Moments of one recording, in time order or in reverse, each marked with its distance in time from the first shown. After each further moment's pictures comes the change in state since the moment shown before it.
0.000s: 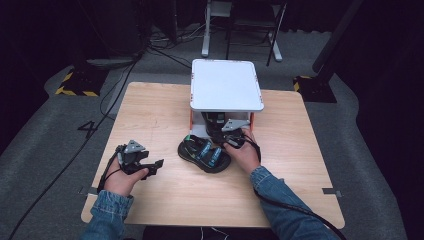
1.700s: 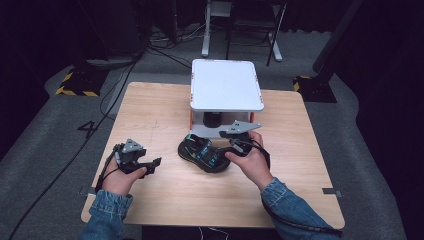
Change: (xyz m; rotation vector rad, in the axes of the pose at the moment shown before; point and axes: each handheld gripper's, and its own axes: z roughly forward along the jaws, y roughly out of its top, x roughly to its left) left arm 0.005 0.000 -0.008 -0.019 0.043 0.004; right arm 0.060 0.042 -0.074 -0.071 0.008 0.103
